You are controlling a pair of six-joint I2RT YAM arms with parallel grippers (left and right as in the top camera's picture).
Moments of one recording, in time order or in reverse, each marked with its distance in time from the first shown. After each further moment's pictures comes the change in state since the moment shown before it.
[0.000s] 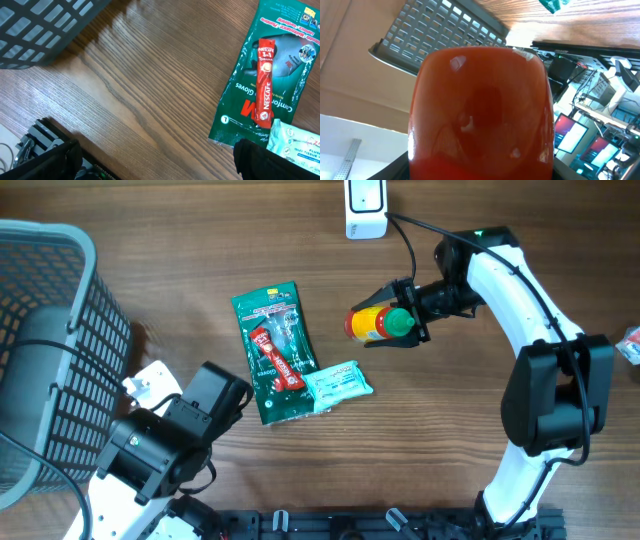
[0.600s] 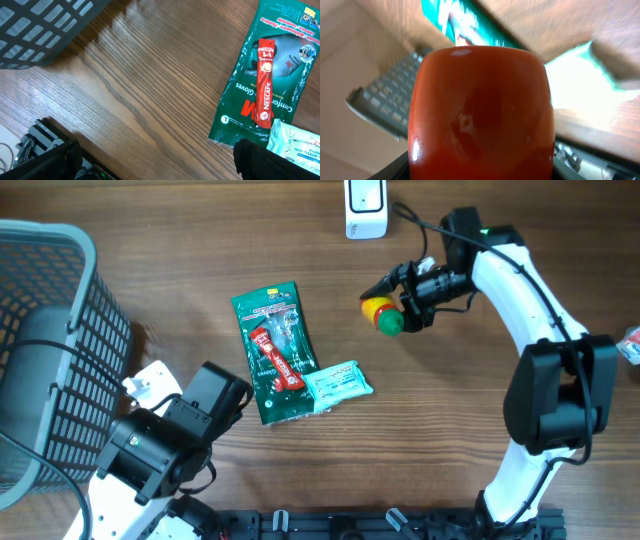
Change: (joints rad) left arm 0.000 0.000 0.000 0.000 0.000 0.000; right arm -0.029 0.002 0.024 0.373 0.362 0.126
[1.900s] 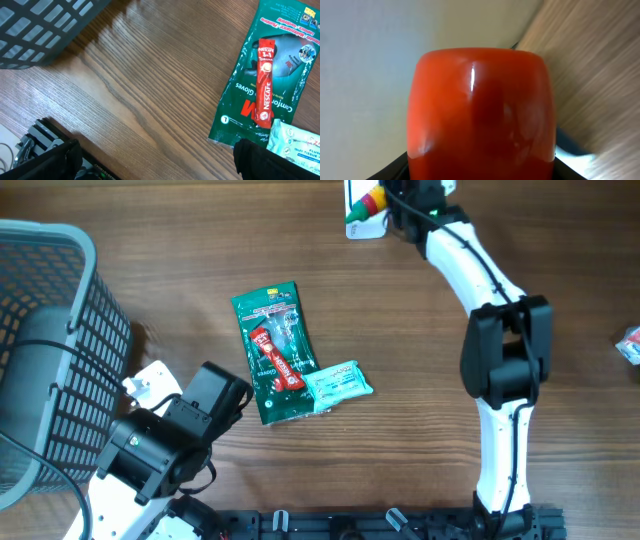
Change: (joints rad) left arm 0.000 0.000 0.000 0.000 0.000 0.000; right arm 0.086 0.351 0.378 0.864 0.985 0.460
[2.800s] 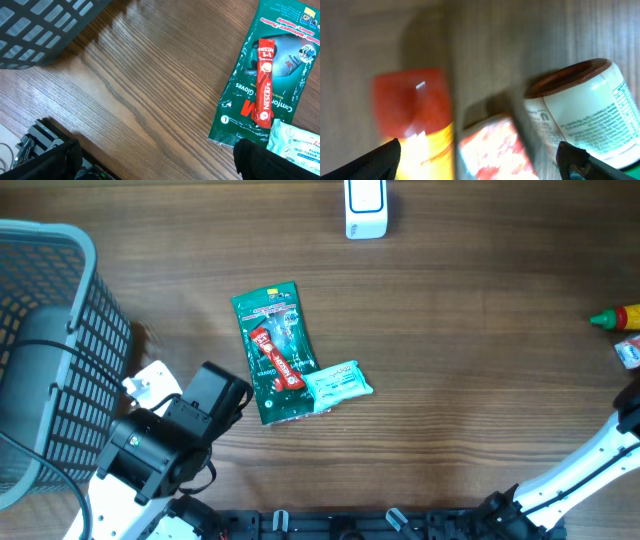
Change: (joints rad) left arm 0.000 0.000 0.000 0.000 0.000 0.000; right arm -1.001 -0.066 0.057 -0.733 0.104 -0.439
